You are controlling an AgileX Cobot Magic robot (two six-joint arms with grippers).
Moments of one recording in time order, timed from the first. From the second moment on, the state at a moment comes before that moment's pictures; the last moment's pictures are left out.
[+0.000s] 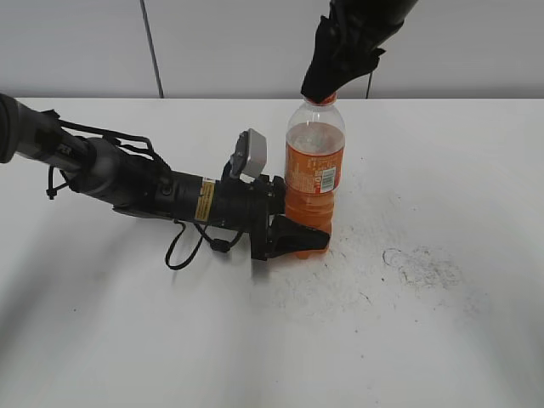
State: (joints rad) left arm -0.44 2.48 -1.43 1.39 -1.16 -0.70; right arm 0.45 1.87 -1.79 0.34 1.18 -0.92
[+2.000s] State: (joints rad) left arm -0.44 2.48 -1.43 1.39 -1.16 -0.70; right arm 0.32 1.73 -1.70 0.34 1.21 -0.66
